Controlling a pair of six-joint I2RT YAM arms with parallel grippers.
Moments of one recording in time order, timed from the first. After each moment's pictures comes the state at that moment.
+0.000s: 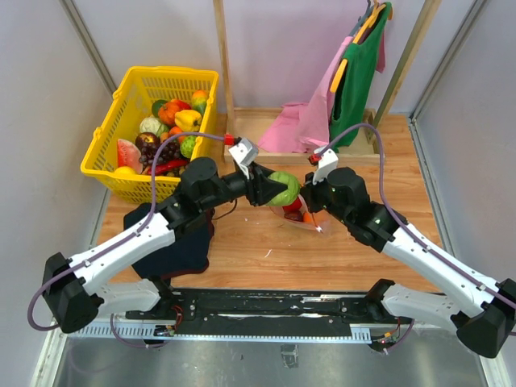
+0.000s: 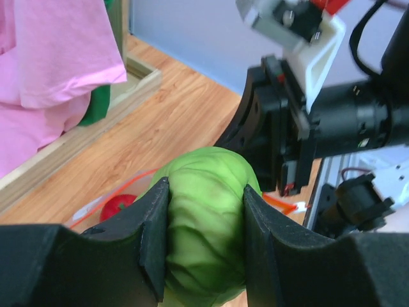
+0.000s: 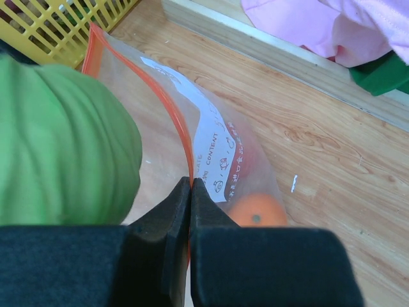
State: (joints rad) left arm -0.80 1.14 0.97 0.17 0.27 -0.25; right arm 0.78 1.01 0.91 -0.32 0.19 0.16
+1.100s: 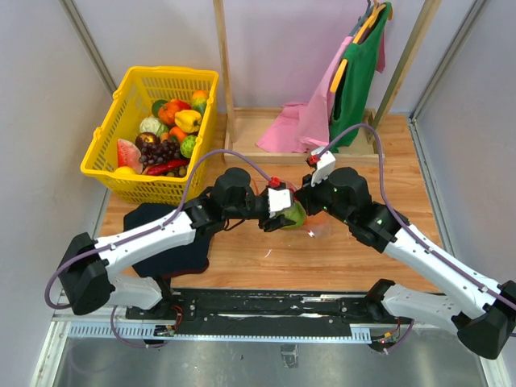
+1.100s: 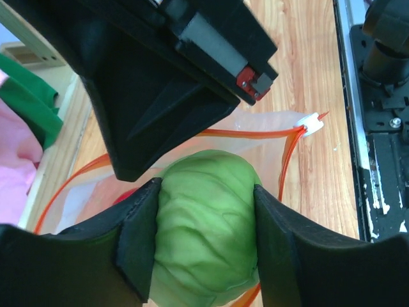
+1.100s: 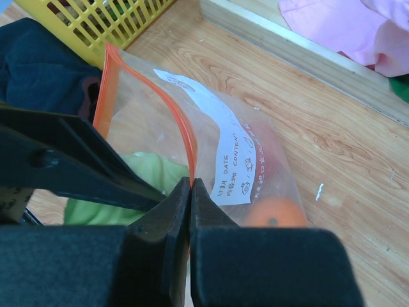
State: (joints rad) left arm -0.91 1.28 0.94 0.05 0.47 0.39; right arm 0.78 0.99 0.92 -0.32 0.08 0.16
